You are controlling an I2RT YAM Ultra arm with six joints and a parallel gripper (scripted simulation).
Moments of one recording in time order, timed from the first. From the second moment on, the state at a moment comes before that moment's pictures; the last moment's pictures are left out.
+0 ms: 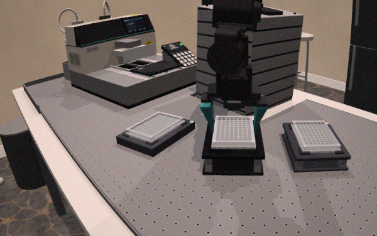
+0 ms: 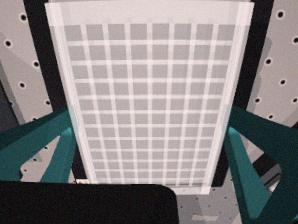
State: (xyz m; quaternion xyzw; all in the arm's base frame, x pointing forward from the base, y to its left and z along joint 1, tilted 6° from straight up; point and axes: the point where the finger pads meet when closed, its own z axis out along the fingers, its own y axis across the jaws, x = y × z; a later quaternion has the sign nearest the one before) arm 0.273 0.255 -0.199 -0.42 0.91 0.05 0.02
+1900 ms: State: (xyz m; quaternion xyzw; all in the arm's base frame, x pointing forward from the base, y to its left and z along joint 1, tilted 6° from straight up) arm 0.273 0.256 -0.204 -0.42 0.91 0.05 0.02
